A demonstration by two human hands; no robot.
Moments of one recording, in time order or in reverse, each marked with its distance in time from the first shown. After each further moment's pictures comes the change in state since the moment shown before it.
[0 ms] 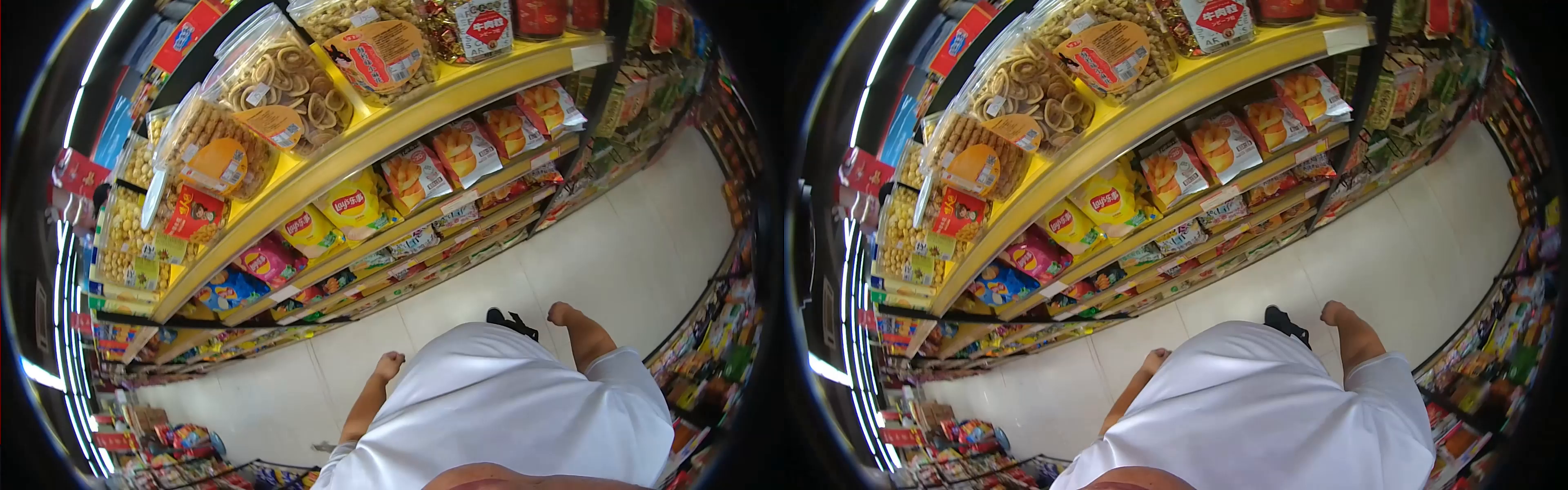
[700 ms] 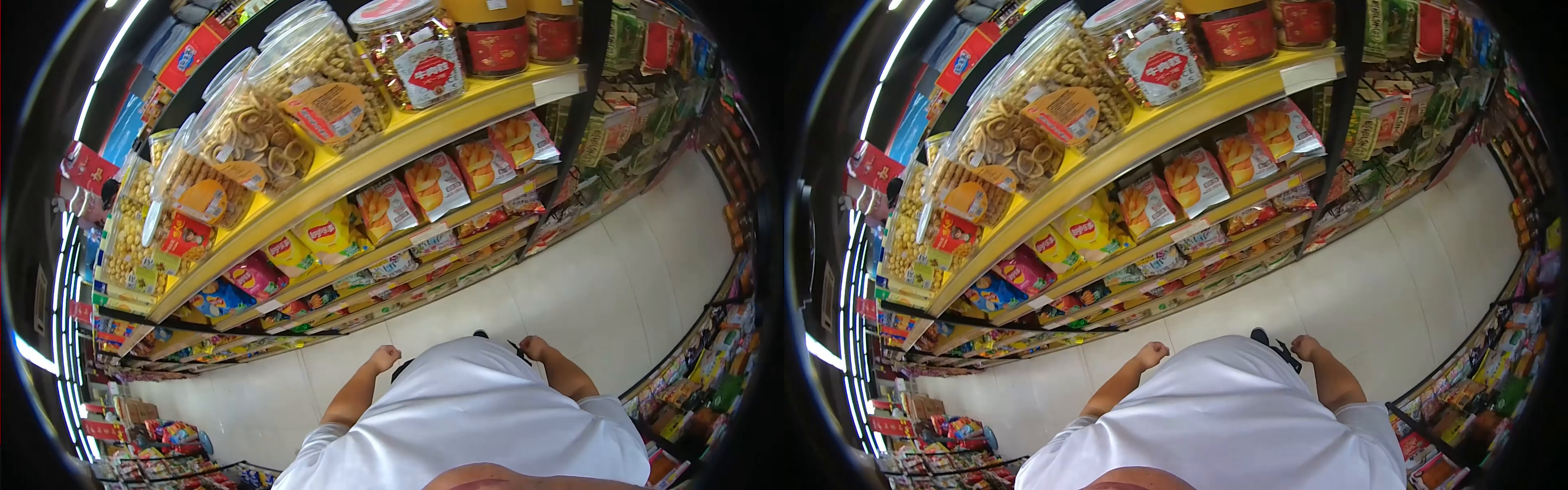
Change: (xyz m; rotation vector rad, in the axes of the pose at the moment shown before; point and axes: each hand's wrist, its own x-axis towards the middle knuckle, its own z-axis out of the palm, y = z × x) left_hand 0.060 0.078 0.022 0.094 -0.117 0.115; right_hand -0.050 -0.039 -0.016 0.794 0.292 0.241
